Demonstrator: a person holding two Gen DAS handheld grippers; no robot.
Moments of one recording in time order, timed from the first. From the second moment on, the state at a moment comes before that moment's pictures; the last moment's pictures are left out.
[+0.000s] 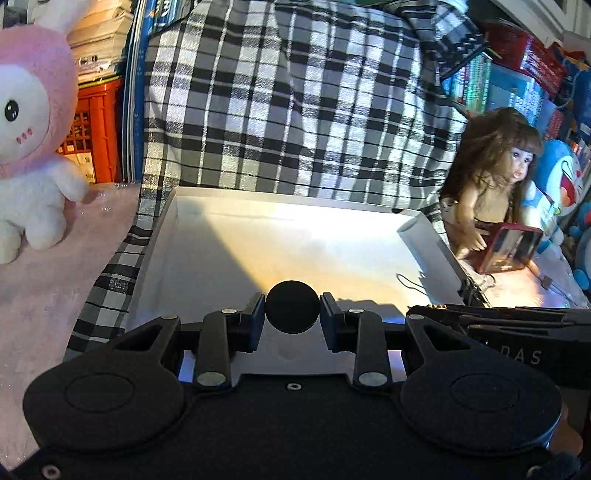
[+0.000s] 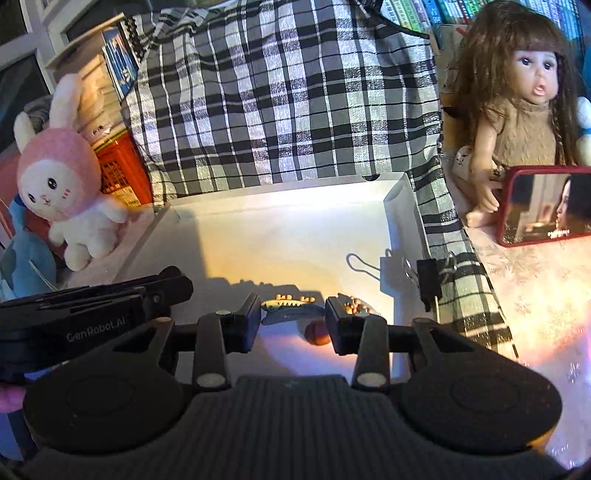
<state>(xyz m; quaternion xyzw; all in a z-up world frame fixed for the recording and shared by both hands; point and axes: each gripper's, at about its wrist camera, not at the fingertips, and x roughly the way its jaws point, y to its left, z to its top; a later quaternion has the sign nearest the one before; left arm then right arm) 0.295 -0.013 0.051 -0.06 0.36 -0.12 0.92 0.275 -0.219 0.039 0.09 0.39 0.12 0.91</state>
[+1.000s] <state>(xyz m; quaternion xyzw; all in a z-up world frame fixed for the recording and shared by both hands) 0.313 -0.018 0.022 -0.06 0.38 -0.13 0.91 0.301 -0.209 0.017 0.04 0.41 0.10 0.91</state>
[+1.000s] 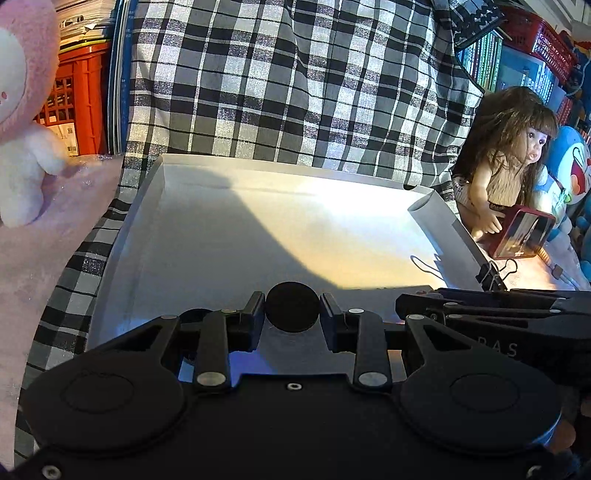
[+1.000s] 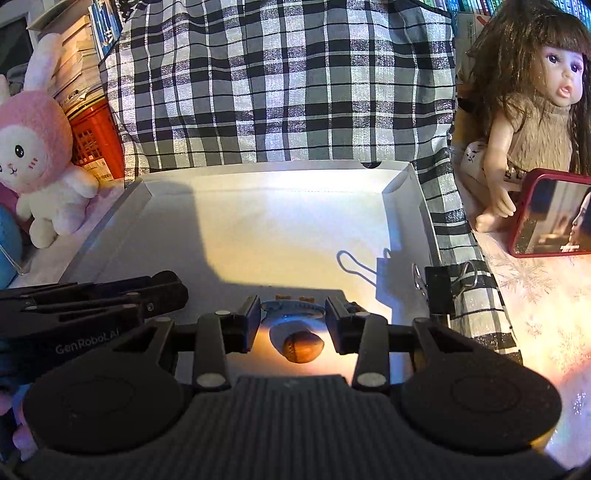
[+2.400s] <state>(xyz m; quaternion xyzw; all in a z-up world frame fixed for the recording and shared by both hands) 0.165 -0.011 0.074 0.02 0.29 -0.09 0.95 0.181 -0.230 0.064 0.03 0.29 0.12 0.95</state>
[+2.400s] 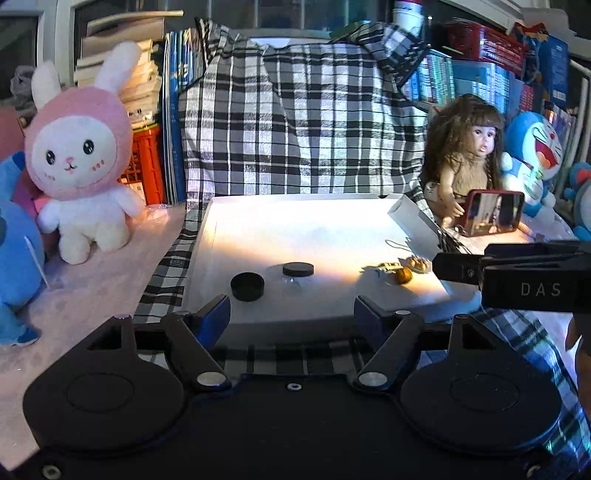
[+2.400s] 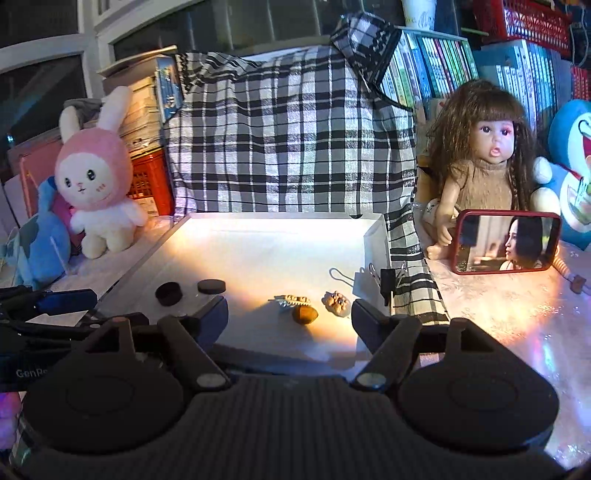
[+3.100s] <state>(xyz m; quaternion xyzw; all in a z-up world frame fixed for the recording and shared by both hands) 0.061 -0.004 0.051 0.00 0.26 -0.11 0.96 0.087 -0.232 0.057 -0.02 0.24 0.14 0.96</state>
